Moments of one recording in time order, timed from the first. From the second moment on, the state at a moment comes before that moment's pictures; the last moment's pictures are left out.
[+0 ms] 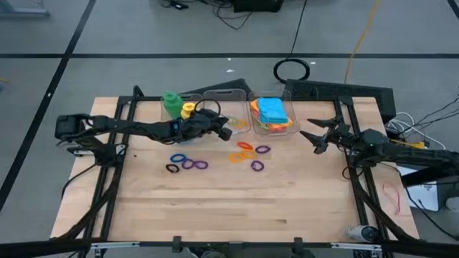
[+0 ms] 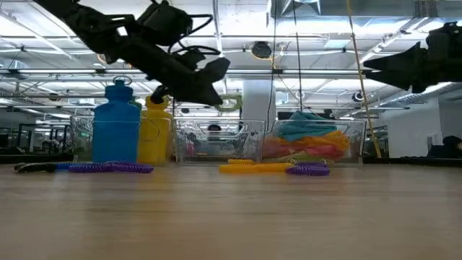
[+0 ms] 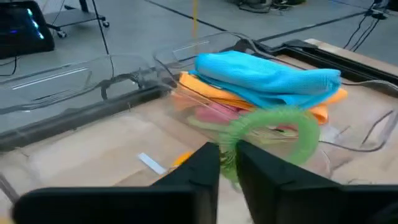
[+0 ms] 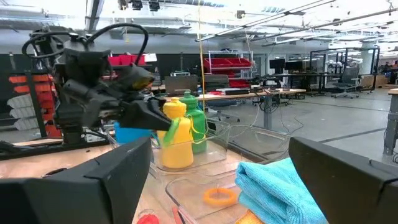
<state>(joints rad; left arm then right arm) 0.18 1.60 0.89 0.26 -0.48 -0.40 -0.23 0.19 0.04 0.37 0.21 0.01</state>
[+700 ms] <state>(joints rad) 0.16 1.54 0.89 0.25 -0.30 -0.24 -0.23 0.19 0.04 0.37 0.21 0.01</state>
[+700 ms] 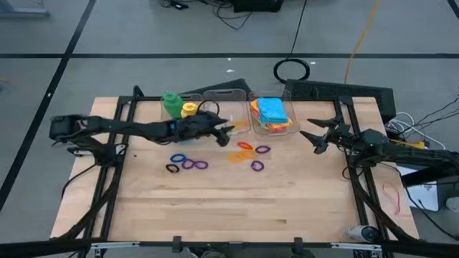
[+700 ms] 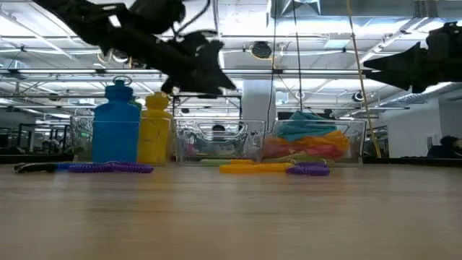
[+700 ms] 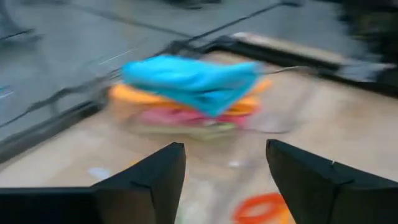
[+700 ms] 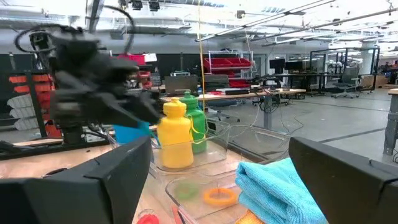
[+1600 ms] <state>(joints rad) -0.45 1.40 0.89 -0.74 -0.28 -1.17 -0.23 0.19 0.04 0.37 0.21 0.01</state>
